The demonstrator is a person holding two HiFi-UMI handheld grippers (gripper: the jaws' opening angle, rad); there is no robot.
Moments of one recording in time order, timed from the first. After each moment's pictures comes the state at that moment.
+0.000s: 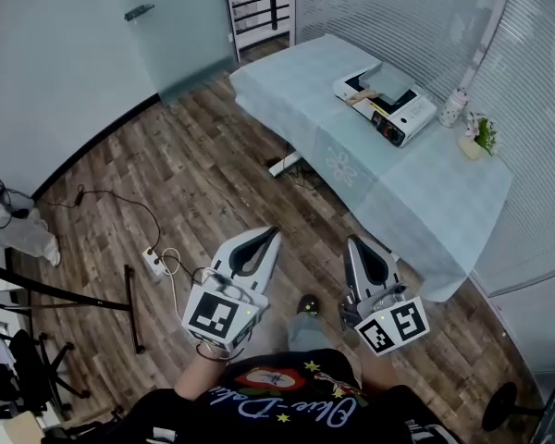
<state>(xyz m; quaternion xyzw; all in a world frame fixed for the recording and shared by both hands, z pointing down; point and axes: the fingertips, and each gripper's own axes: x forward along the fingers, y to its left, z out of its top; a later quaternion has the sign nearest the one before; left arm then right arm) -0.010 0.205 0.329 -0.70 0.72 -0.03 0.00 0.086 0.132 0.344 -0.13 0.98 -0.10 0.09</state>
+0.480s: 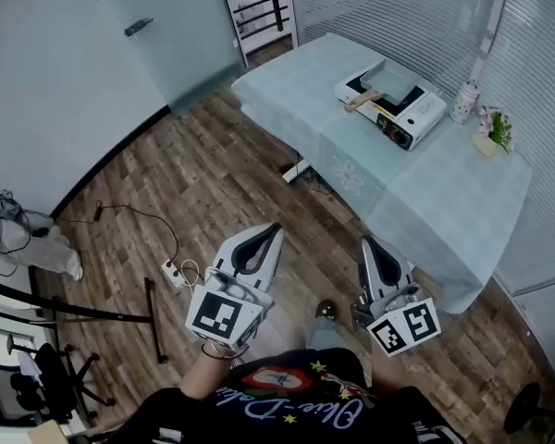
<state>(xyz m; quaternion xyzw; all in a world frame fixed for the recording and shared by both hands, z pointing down) -0.020 0.140 0.318 -0.69 0.72 -0.06 0.02 0.091 0.061 0.354 -0.15 0.97 -0.14 0.12</state>
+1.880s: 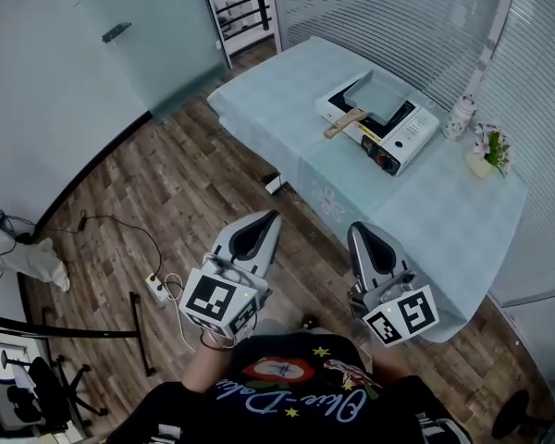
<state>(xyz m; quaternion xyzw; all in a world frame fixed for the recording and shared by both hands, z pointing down) -0.066 0.005 0.321 -0.71 0.70 -0.03 -0.01 0.038 -0.056 0.334 -0.13 0.98 -0.08 0.11</state>
